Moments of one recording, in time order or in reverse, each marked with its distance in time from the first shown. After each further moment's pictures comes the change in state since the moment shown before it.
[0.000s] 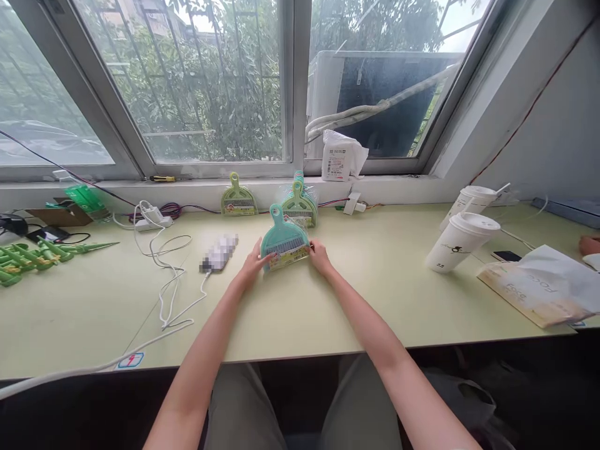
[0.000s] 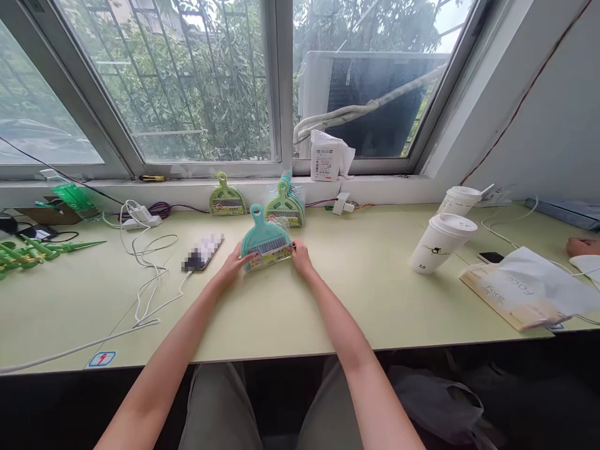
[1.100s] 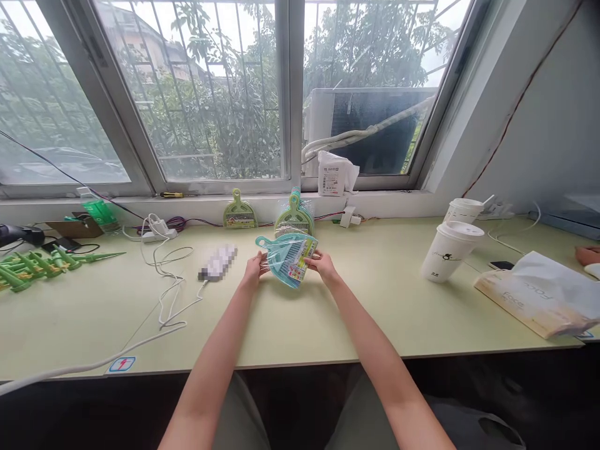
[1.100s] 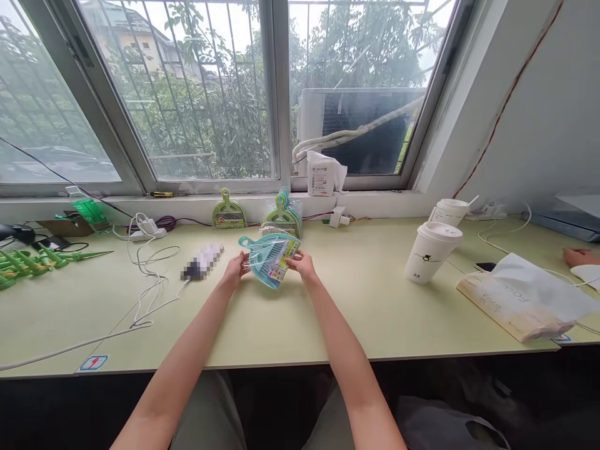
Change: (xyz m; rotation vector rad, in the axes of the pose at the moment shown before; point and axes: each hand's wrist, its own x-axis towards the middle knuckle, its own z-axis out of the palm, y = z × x) left_hand 0.015 0.013 0.035 -0.601 0.290 -0.340; right_hand -0.024 -0.042 -0.039 0.880 -0.060 0.416
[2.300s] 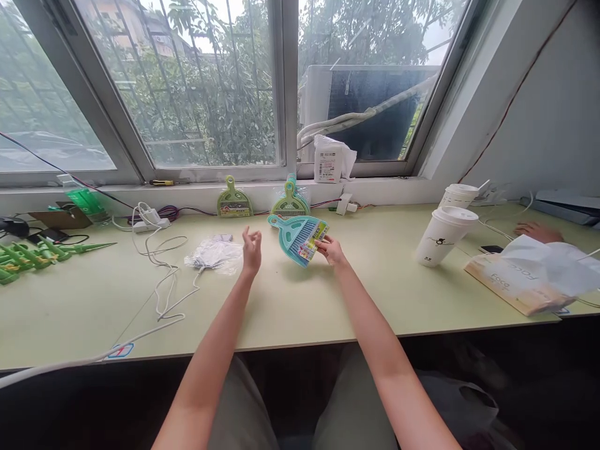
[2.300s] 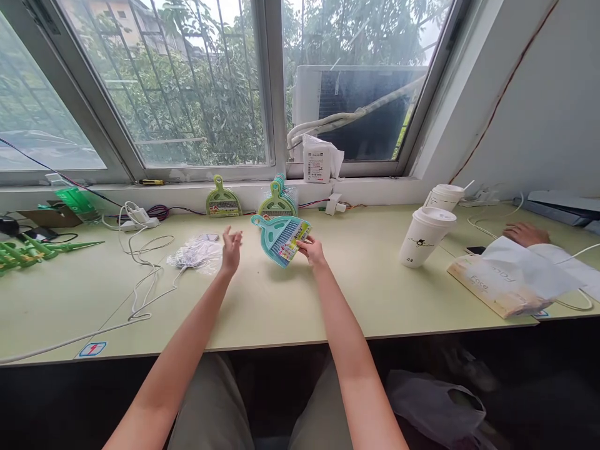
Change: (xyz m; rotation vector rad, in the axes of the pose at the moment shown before) left_hand -0.041 0.026 0.020 0.340 0.113 0.428; right_hand 0.003 -0.016 -0.030 0.125 0.168 0.018
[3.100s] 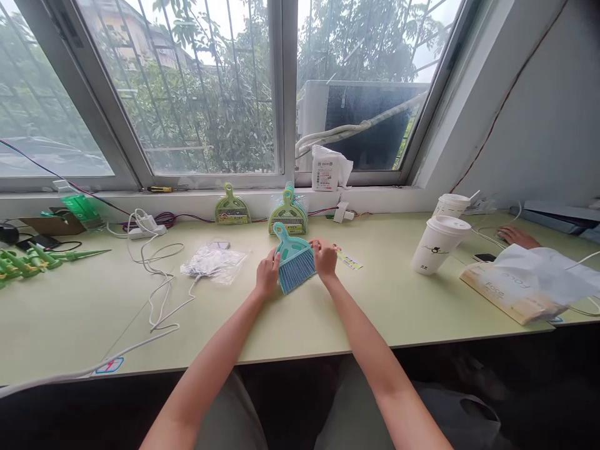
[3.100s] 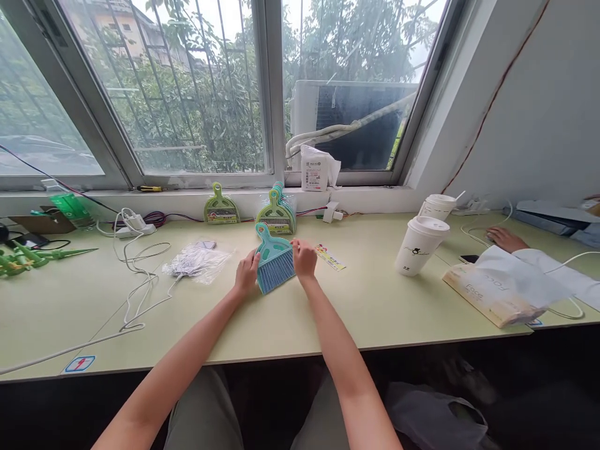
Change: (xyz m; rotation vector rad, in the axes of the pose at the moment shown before) left_hand -0.029 -0.015 0.036 0.202 -0.166 0.156; right_hand -0.022 0.004 0.026 -0.889 0.221 -0.670
